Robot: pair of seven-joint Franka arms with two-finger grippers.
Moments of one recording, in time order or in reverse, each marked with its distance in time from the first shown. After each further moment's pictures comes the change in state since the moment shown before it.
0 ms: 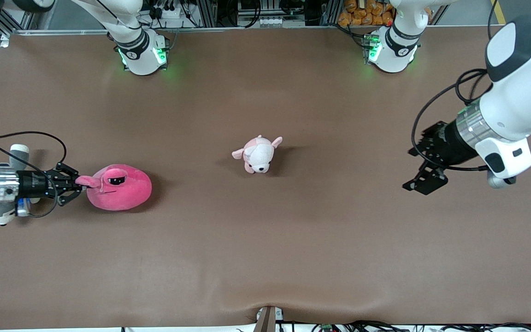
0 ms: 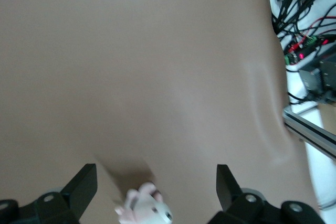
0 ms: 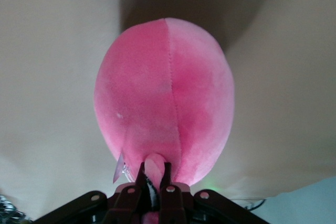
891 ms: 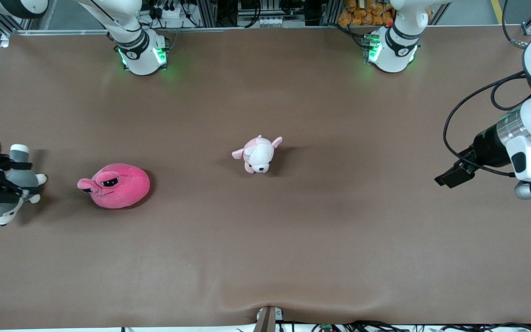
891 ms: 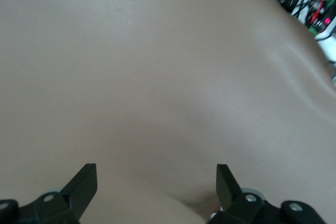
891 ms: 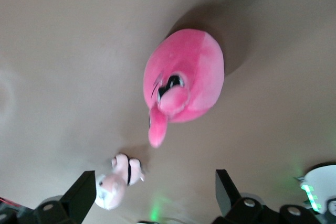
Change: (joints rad) left arm 0.099 -0.012 0.000 0.003 0.060 -0.098 0.524; right arm -0.040 -0.025 0.019 0.466 -0.161 -0.325 -0.196
